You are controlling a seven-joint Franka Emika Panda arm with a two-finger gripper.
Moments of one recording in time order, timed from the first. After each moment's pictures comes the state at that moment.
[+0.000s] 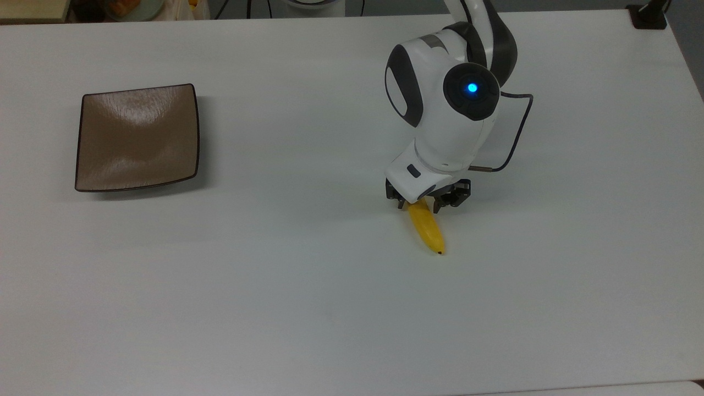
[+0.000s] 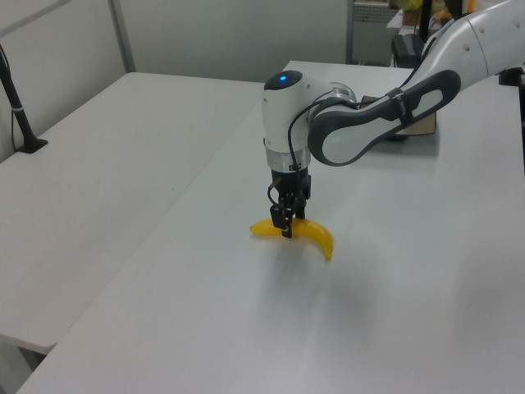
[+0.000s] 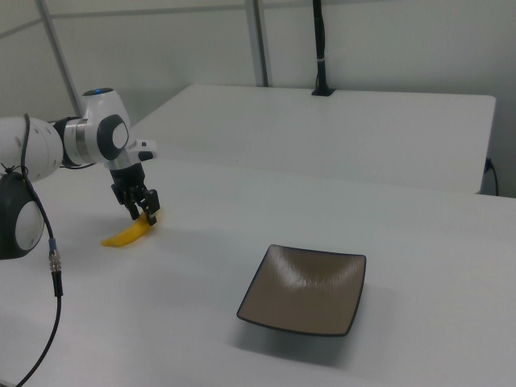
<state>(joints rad) 0.29 0.77 0.17 -1.23 -0.18 1.98 0.52</state>
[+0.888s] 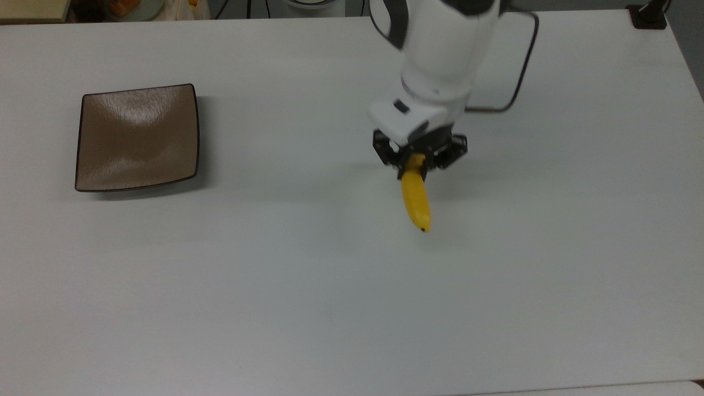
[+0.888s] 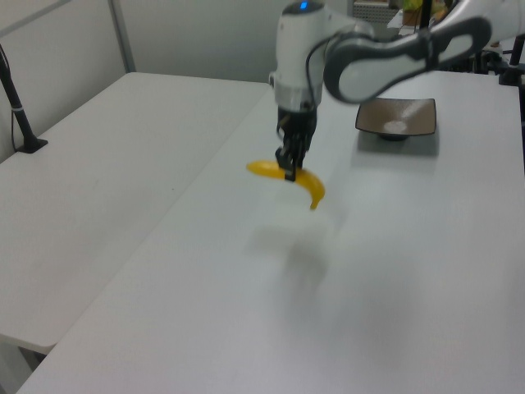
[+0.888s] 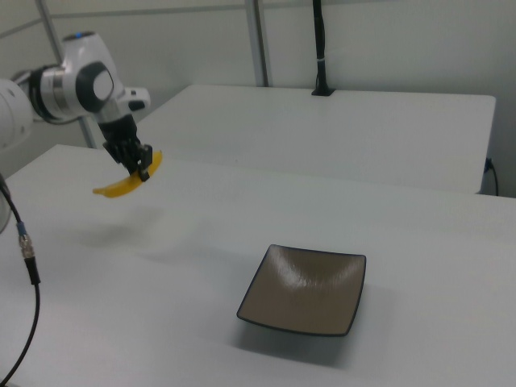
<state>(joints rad) 0.24 0.54 0.17 -1.28 -0.15 1.91 0.41</state>
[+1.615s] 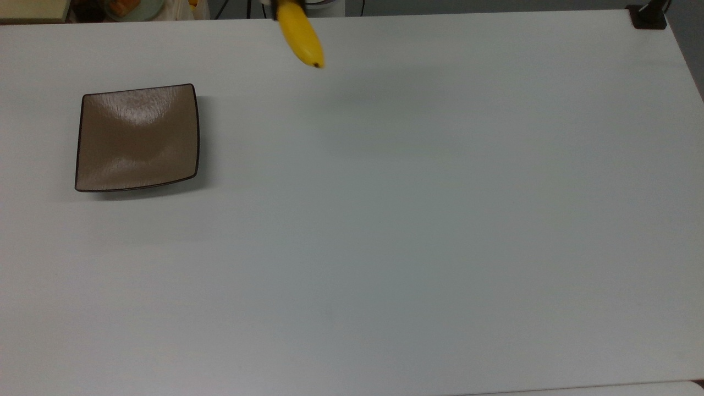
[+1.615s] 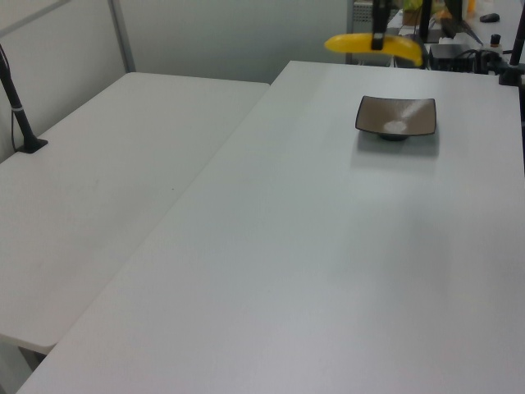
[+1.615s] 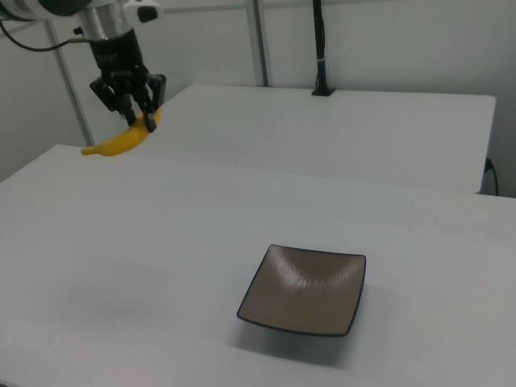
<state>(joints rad) -0.04 0.11 0.15 -1.34 -0.03 1.51 -0.20</state>
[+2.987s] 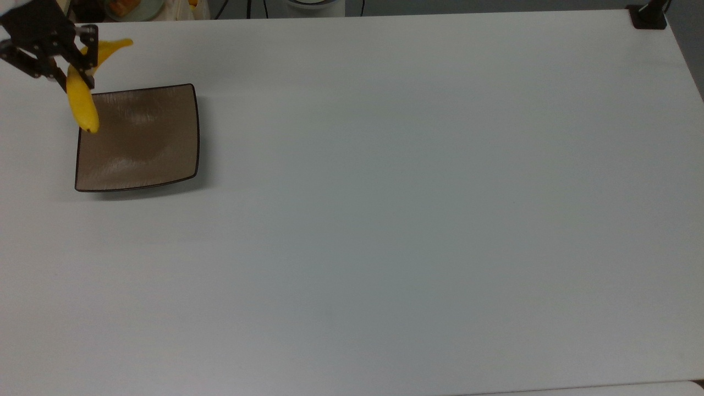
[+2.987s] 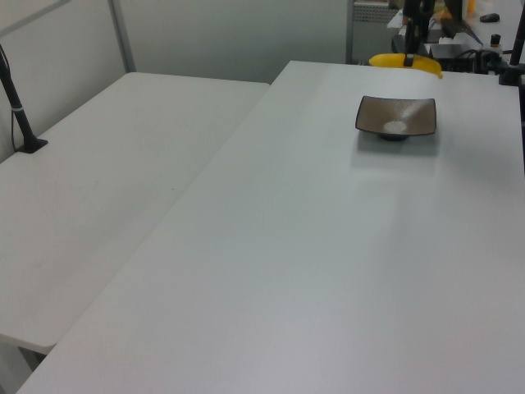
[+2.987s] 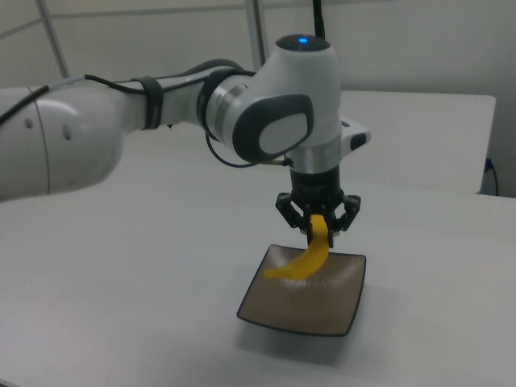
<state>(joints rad) -0.55 0.31 0.12 -1.52 0.02 1.89 -0.77</state>
